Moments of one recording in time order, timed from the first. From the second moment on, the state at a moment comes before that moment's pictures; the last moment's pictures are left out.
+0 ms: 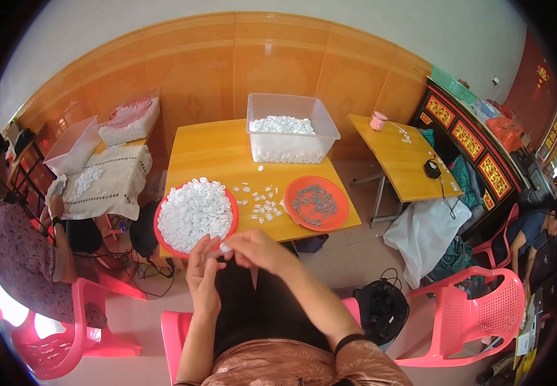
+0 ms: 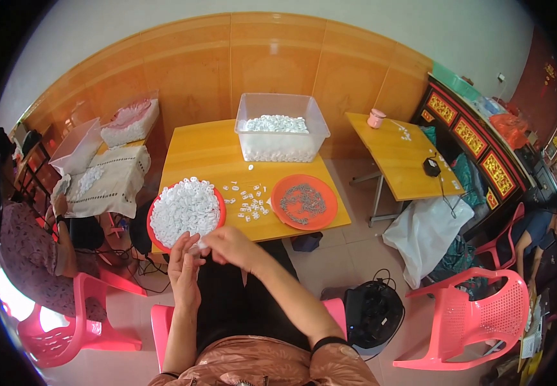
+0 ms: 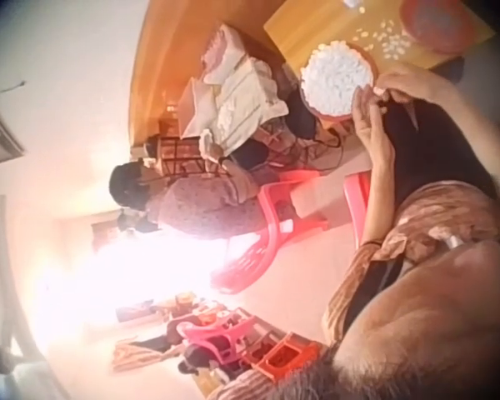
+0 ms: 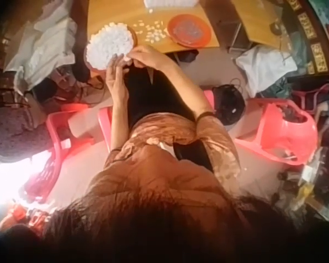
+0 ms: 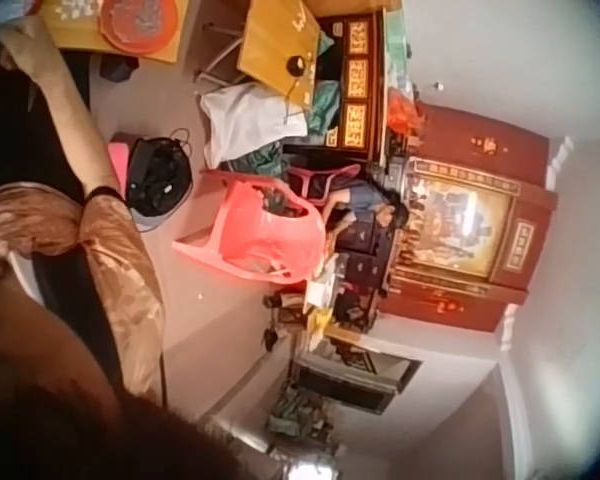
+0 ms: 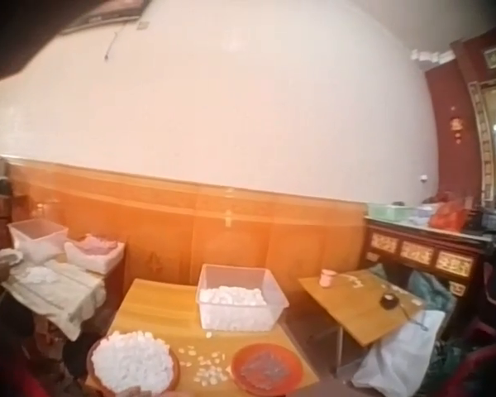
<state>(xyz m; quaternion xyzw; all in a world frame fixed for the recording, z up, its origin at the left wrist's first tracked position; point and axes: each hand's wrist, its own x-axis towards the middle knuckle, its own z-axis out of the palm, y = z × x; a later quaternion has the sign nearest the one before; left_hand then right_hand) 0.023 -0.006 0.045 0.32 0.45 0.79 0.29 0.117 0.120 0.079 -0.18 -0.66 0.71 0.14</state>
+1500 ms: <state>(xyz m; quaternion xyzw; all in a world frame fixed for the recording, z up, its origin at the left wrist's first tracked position) 0.042 -0.085 0.220 0.51 -0.18 0.68 0.50 0.148 0.186 -0.018 -0.31 -0.88 0.13 0.33</state>
